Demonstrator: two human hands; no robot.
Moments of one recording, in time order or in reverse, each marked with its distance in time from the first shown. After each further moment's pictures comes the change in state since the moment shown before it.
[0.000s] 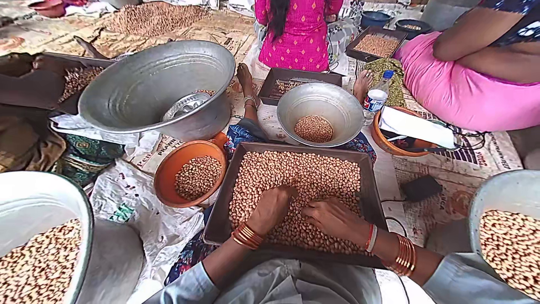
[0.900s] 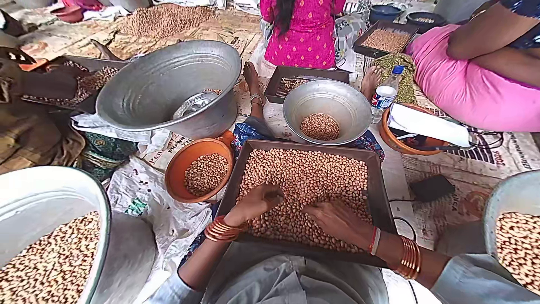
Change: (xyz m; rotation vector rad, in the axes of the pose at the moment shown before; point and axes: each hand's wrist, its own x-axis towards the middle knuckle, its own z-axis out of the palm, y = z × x) left_hand -0.031 -0.050 -0.034 -0.610 -0.131 -0.088; right_hand 0.000 -0.010 0.014 0.008 0.069 0.074
